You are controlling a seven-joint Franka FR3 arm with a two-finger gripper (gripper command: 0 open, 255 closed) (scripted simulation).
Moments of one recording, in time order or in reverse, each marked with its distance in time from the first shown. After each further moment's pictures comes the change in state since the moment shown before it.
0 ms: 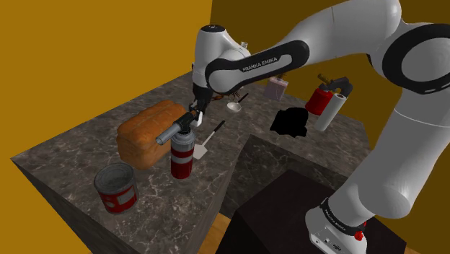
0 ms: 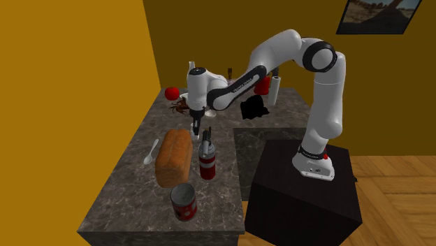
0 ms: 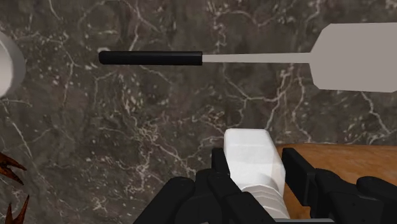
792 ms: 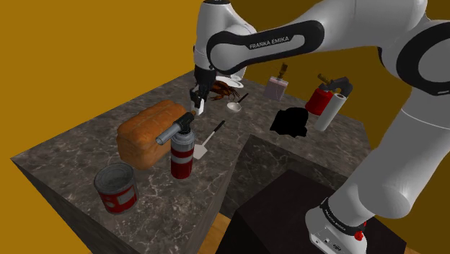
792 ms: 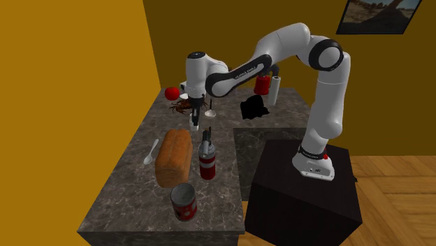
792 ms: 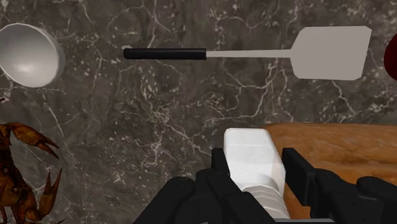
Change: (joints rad) arm -0.004 -0.061 0.009 0.084 0.035 -0.141 -0.033
